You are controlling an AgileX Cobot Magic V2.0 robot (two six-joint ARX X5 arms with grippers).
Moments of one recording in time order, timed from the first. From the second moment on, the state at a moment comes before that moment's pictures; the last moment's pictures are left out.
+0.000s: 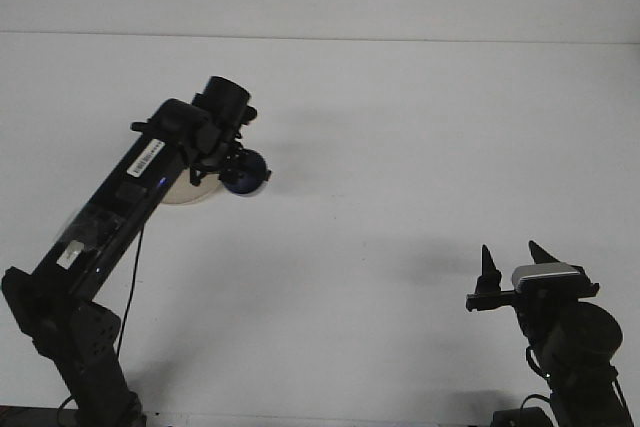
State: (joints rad) left arm -0.33 1.85 1.90 -1.12 -0.13 0.02; right arm 0.11 0.44 0.59 -0.44 -0.03 0.03
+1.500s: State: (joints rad) left arm 0.03 2.03 1.91 -0.95 -0.02 0.03; right arm 0.11 0.44 0.59 -0.44 -0.03 0.03
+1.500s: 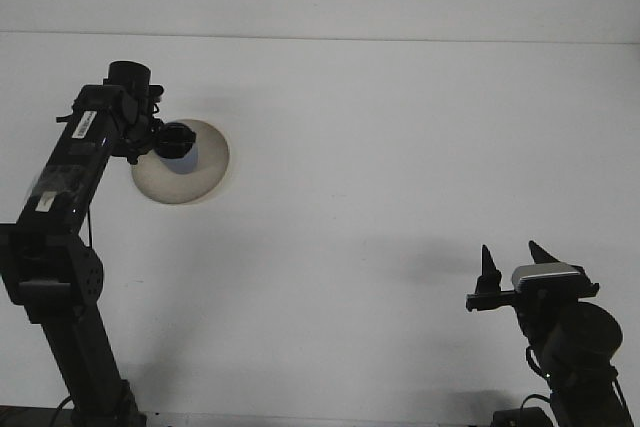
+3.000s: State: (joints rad) left arm -0.03 1.12 1.34 -0.86 -0.02 -0.03; right arm 0.11 0.44 0.59 -0.44 -0.03 0.03
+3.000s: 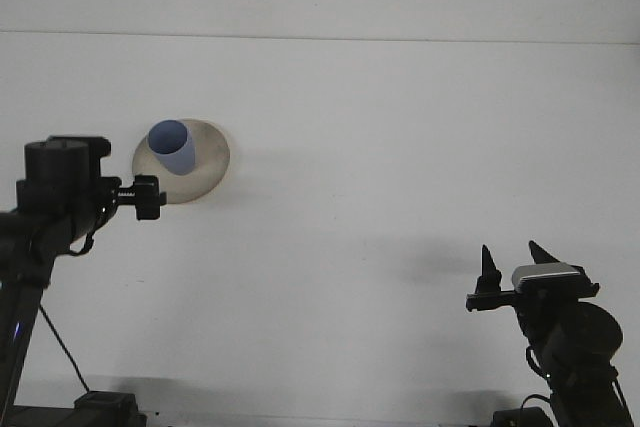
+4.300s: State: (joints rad) left arm -0.03 0.39 0.67 -0.48 -0.02 -0.07; right arm 0.11 0.44 0.59 -0.42 -0.03 0.03
